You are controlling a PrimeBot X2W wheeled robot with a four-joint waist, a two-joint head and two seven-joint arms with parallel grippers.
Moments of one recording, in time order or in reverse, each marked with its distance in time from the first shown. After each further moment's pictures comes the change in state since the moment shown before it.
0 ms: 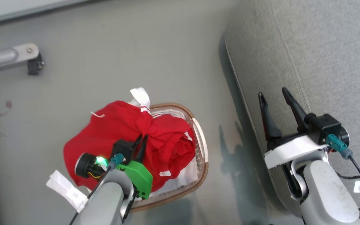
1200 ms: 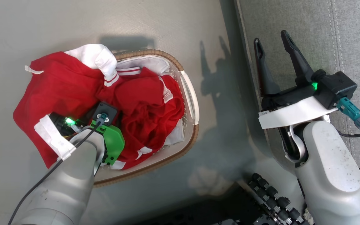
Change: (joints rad) left arm -0.362 0.034 -0.040 0.447 0.188 -0.007 0.015; right arm -0.180 -0.001 0.049 -0.118 0.040 0.000 0.000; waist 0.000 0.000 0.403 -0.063
